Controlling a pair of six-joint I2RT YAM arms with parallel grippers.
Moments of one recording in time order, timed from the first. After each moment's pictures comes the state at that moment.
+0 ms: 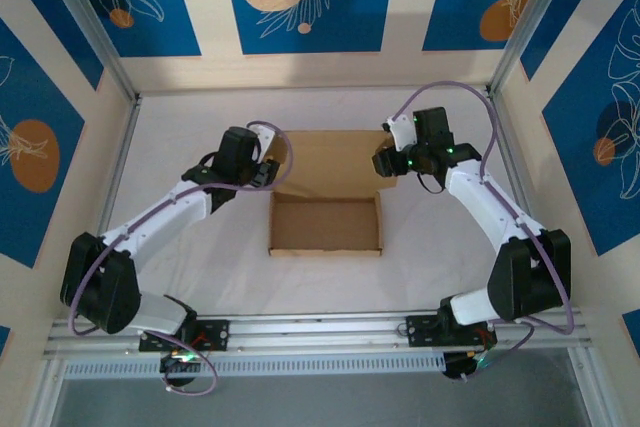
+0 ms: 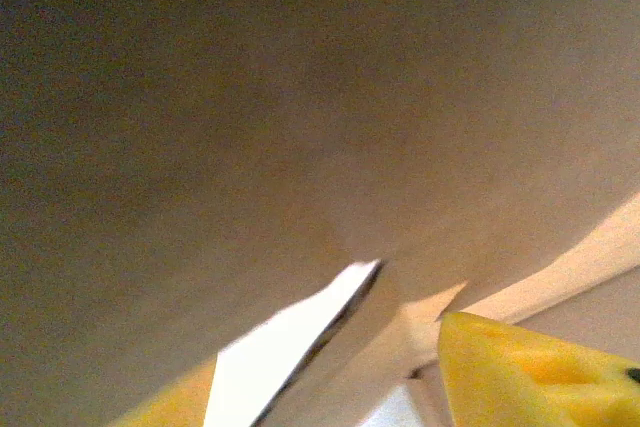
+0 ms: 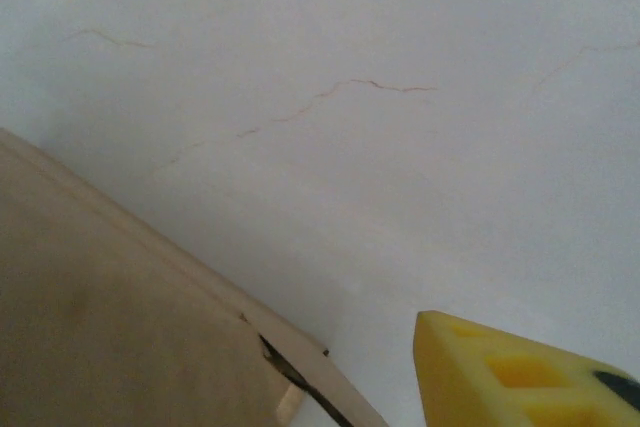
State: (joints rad) left arm -0.50 1.40 1.03 -0.34 -0.17 0.06; right arm 0.26 1.41 1.13 -0.56 -0.26 -0.14
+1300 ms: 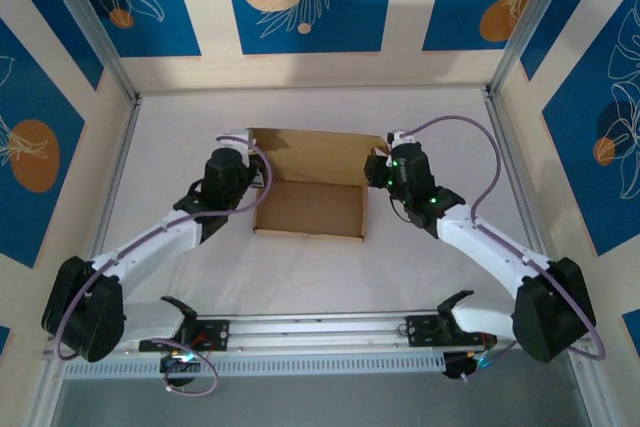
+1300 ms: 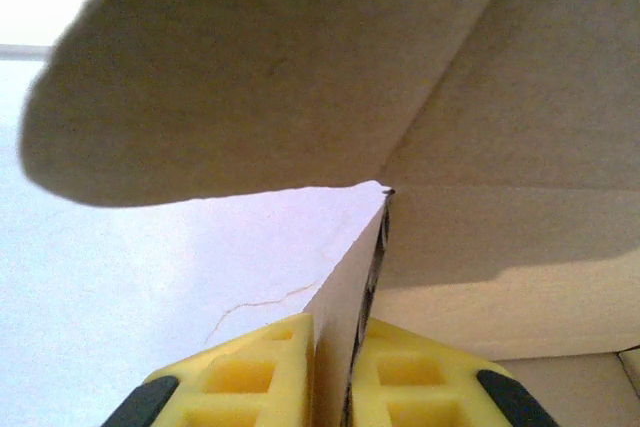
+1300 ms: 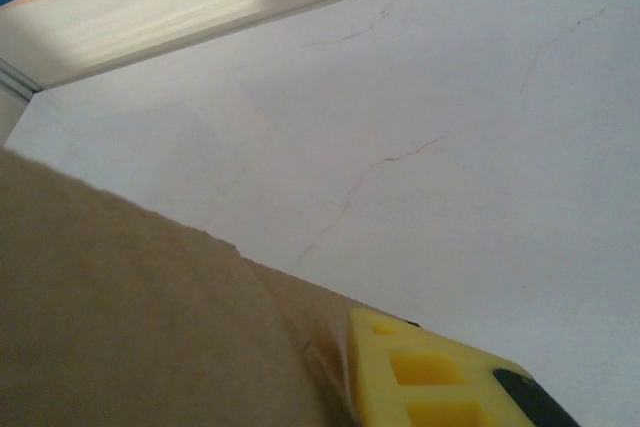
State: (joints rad) left arm -0.51 1.25 0.74 0.11 -0.22 -0.31; right arm 0.49 1.22 0.78 -0.07 0.12 0.52
